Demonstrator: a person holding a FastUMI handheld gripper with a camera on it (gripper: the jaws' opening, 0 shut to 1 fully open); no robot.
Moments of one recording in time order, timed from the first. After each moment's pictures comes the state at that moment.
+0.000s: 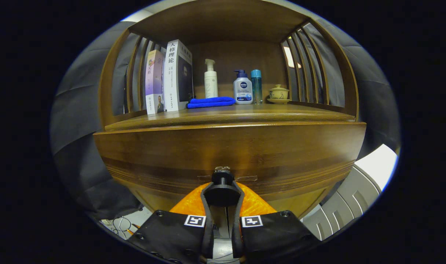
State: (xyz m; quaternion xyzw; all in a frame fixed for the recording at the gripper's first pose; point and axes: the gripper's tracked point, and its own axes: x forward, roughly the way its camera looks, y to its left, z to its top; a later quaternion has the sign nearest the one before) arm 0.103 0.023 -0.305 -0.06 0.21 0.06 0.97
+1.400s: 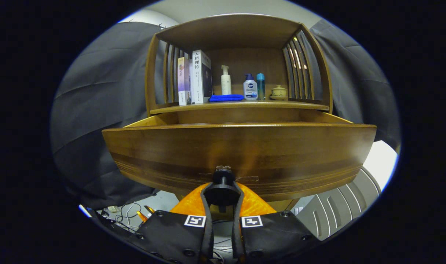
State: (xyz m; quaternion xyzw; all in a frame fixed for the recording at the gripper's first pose) arm -0.038 0.007 -0.300 -0.08 0.22 0.12 0.97
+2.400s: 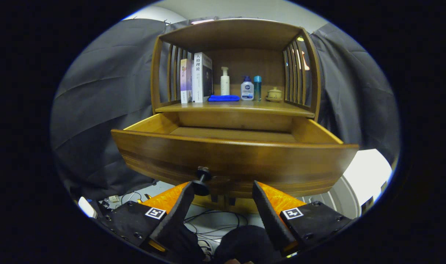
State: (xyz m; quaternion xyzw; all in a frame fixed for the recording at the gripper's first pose) arm -0.073 -0.037 -0.241 -0.11 0.24 0.12 0.96
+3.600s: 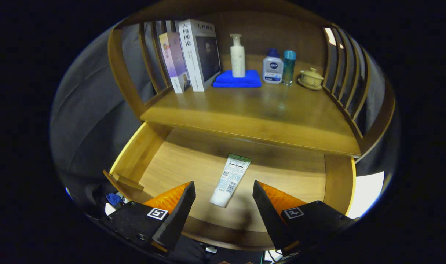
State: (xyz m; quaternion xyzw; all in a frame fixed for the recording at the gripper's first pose) arm 0.077 0.026 -0.221 -0.12 0.48 0.16 0.86
